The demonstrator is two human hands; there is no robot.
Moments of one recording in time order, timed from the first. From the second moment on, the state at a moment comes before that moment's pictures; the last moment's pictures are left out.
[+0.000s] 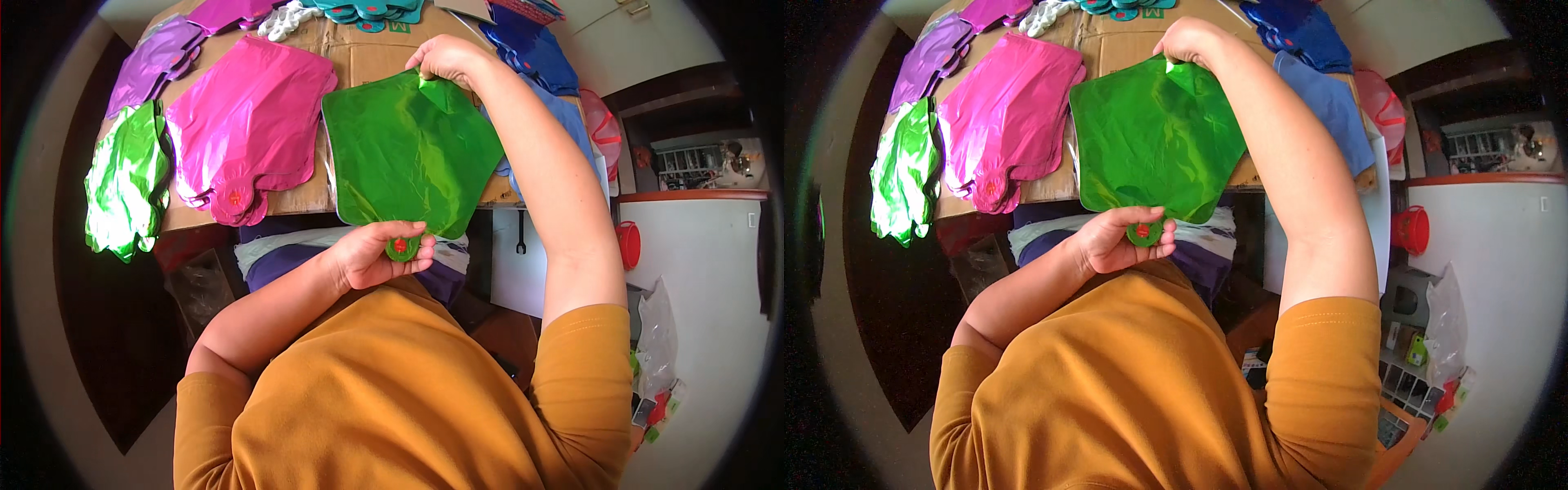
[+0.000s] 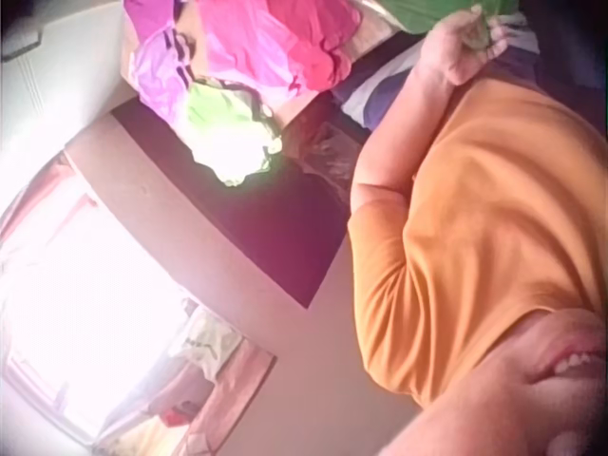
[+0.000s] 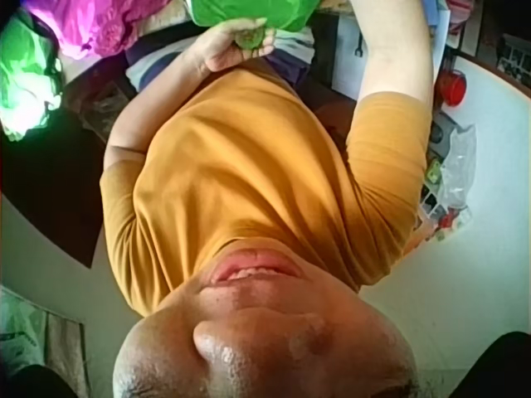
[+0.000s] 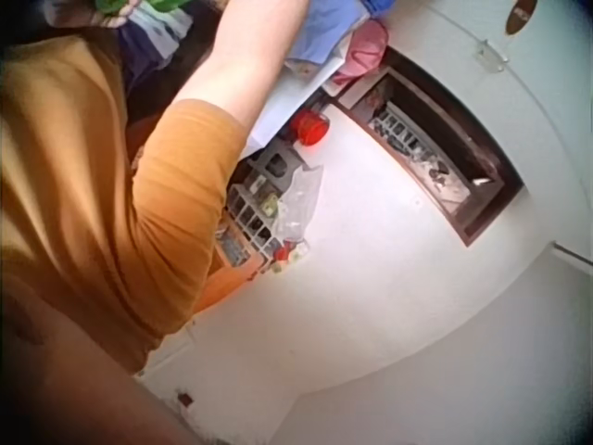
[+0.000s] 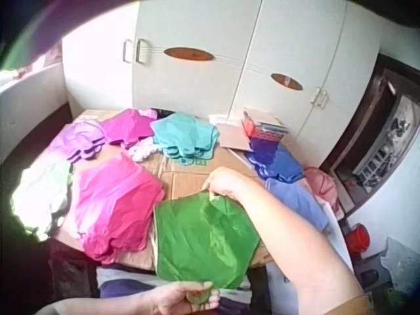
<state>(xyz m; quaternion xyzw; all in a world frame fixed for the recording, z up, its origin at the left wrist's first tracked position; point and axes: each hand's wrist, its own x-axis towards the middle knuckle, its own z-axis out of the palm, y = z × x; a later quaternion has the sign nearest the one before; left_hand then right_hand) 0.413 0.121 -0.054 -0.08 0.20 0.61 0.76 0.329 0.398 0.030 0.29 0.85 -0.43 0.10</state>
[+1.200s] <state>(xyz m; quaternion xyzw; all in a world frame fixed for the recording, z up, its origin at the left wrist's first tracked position) 0.430 0.133 -0.033 -0.07 0.32 0.62 0.71 0.302 0.396 0.019 0.36 0.88 -0.30 0.04</state>
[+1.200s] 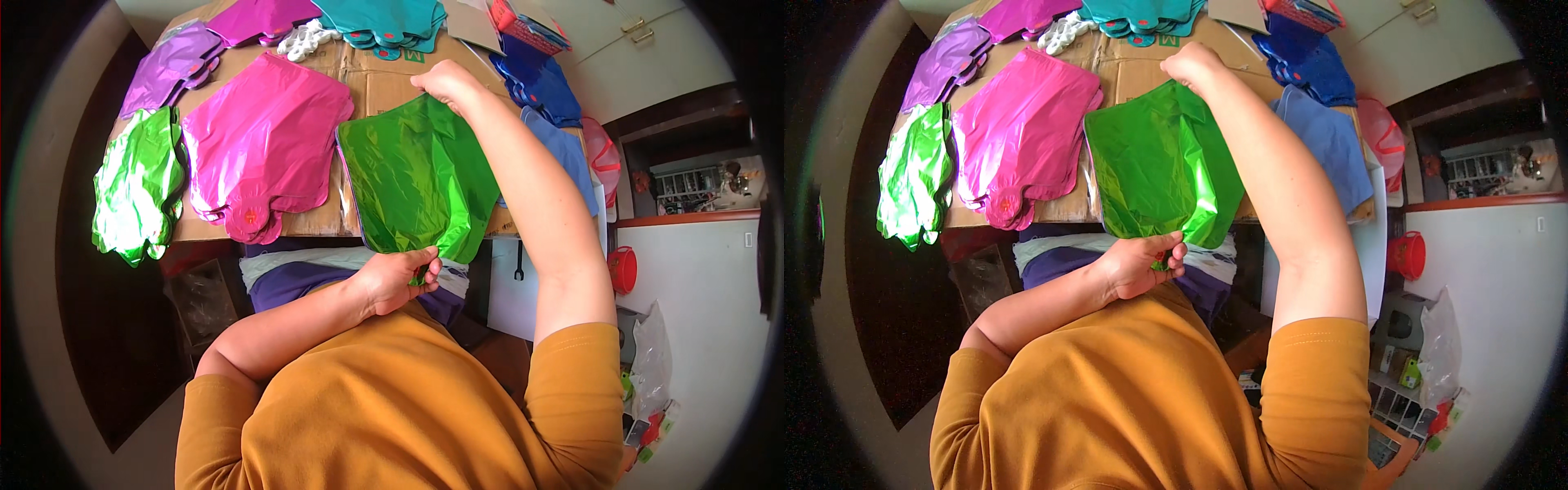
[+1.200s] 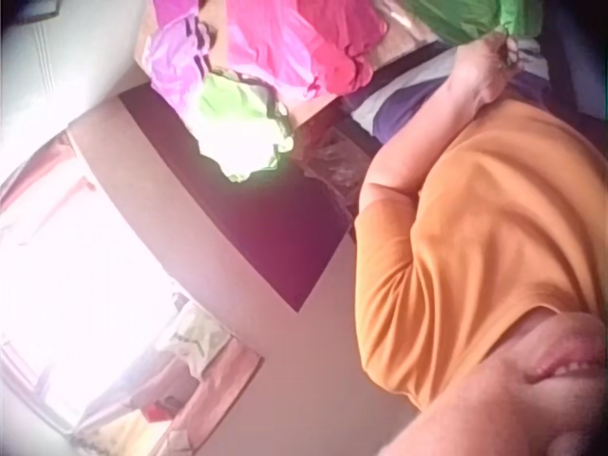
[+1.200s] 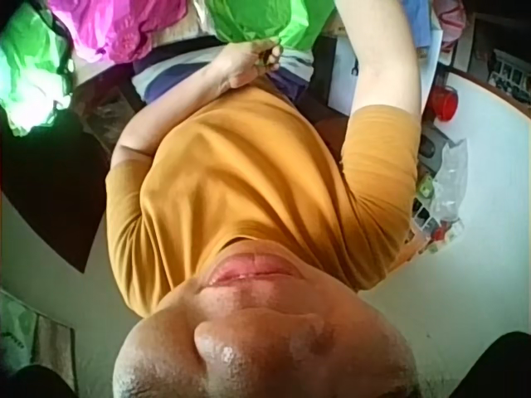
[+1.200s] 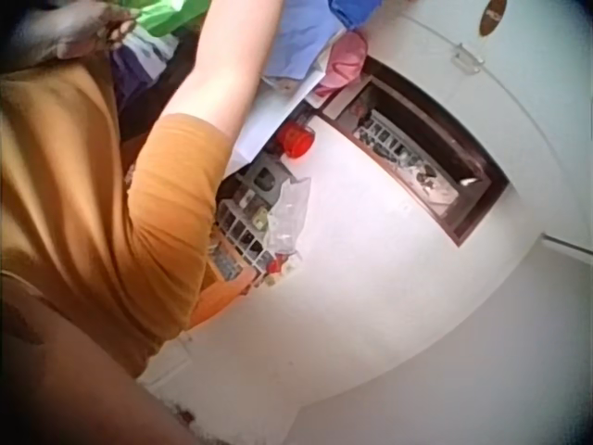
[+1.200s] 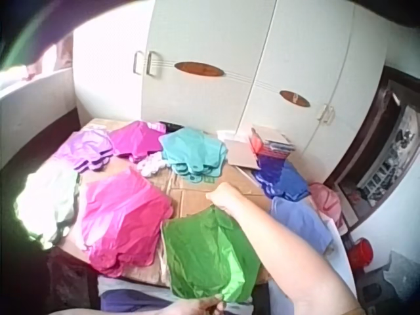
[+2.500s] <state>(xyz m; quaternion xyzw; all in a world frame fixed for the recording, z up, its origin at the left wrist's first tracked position) 0.421 0.127 -0.014 -0.09 0.33 0.62 0.70 0.333 0.426 0.051 0.24 0.80 -0.53 0.10</state>
